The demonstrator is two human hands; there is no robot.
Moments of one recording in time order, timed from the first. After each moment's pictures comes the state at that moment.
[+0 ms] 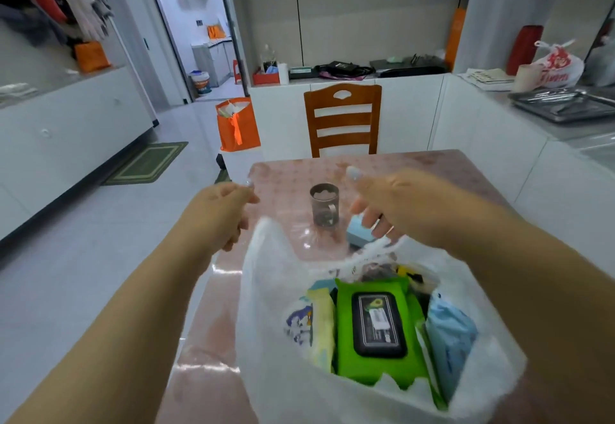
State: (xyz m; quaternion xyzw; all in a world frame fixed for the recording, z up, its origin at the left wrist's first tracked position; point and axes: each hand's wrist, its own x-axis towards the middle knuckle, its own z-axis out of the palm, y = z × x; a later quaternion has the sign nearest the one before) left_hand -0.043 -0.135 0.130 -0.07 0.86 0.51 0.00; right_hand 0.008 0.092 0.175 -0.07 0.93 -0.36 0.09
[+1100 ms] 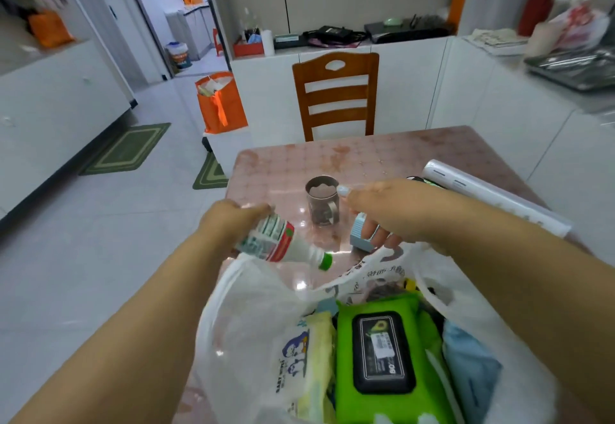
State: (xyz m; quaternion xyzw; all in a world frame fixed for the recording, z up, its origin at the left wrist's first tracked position) left_hand -0.177 -0.129 0.055 -0.18 0.87 0.43 0.13; right_hand -0.092 0.087 0.138 0.07 0.90 -0.37 0.21
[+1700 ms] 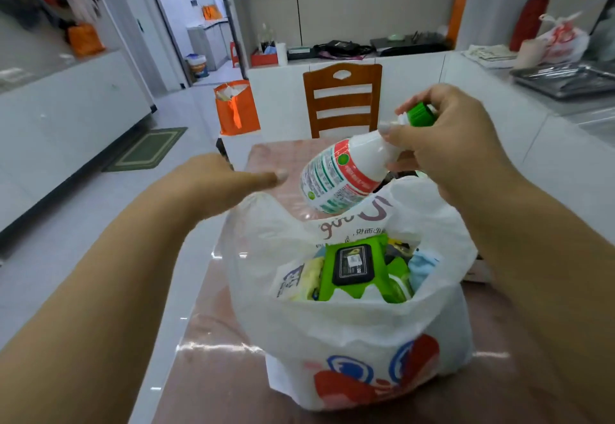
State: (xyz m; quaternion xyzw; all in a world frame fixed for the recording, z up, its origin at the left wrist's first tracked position) left_hand -0.012 -0.123 0.171 -0.09 0.96 0.25 0.08; right_hand 0.002 0.113 0.161 0.04 0.78 -0.59 -0.19
